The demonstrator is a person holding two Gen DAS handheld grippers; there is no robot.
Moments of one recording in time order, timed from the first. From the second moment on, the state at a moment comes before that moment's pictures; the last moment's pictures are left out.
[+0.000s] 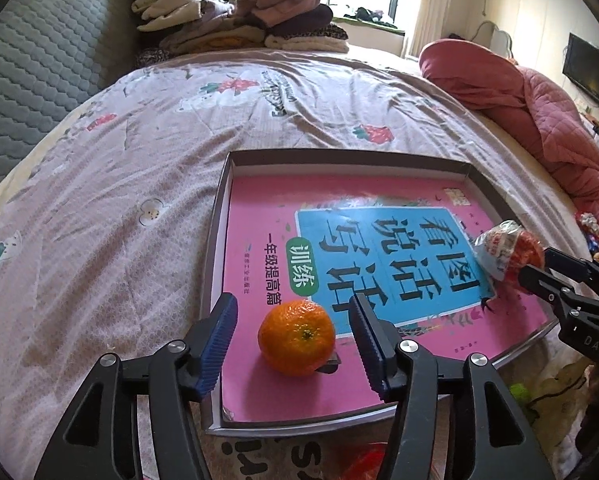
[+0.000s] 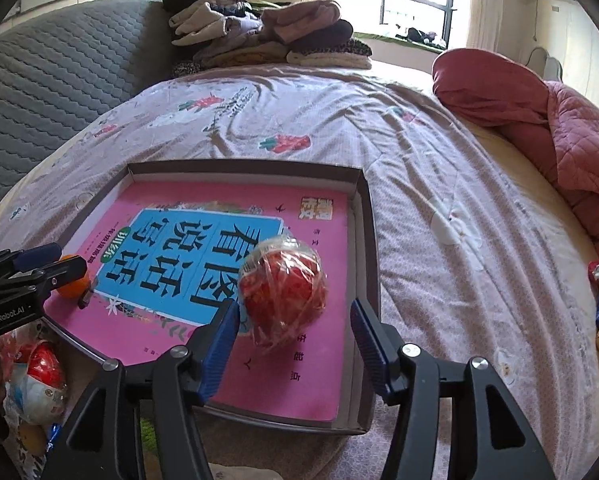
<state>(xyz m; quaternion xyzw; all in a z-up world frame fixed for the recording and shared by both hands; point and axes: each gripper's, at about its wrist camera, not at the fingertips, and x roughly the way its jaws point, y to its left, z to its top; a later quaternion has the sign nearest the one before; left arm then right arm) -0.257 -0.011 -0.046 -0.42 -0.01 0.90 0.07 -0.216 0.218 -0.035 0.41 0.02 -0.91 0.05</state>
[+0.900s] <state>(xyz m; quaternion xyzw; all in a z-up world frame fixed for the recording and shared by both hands) -0.187 -0.010 0.024 -0.36 -0.01 0.93 0.07 -0.167 0.212 0.027 0.32 0.03 -0.94 0.07</state>
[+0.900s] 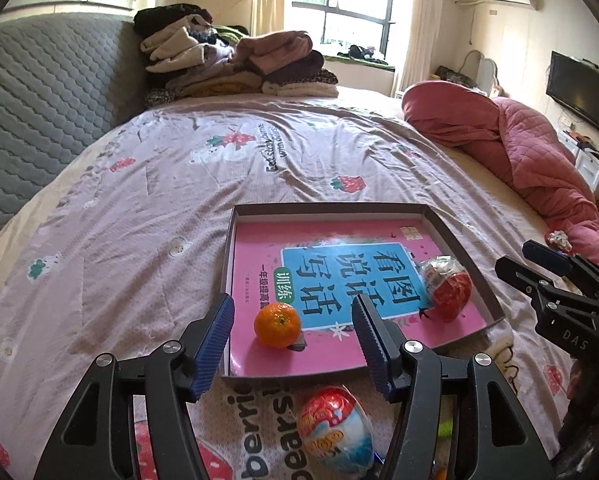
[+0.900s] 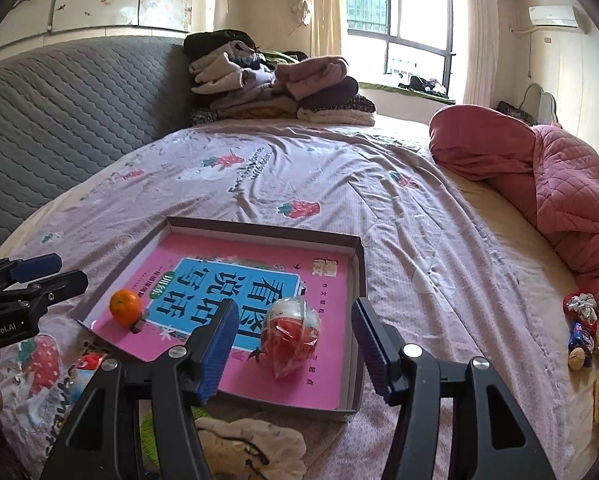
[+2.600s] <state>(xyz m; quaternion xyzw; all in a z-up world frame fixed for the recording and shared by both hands) -0.087 -0.011 -0.004 -0.37 0.03 0.93 0.06 -0.082 0.225 0.023 0.30 0.03 -0.95 0.08</state>
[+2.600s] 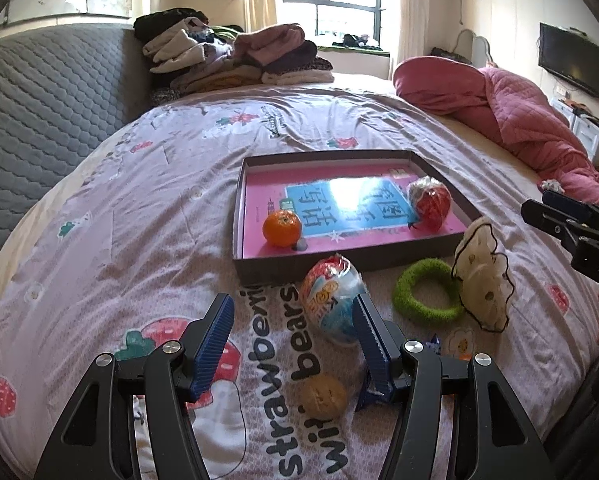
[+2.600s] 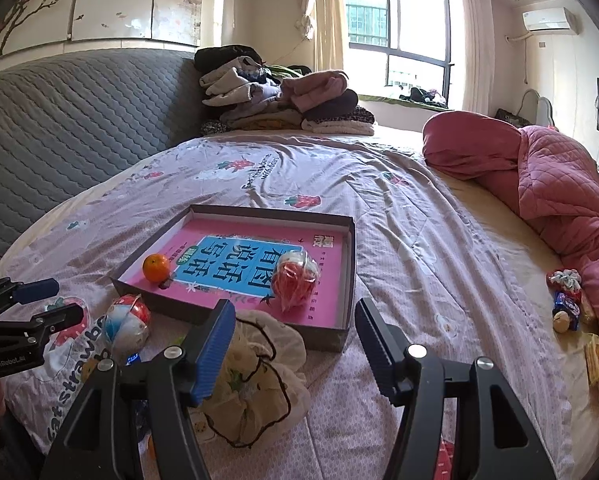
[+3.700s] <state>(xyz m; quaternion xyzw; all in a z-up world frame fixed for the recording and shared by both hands) -0.058 -0.009 -0.036 -0.41 0.05 0.91 0.06 -0.055 0.212 -0.012 0.34 0.05 -0.93 0.09</state>
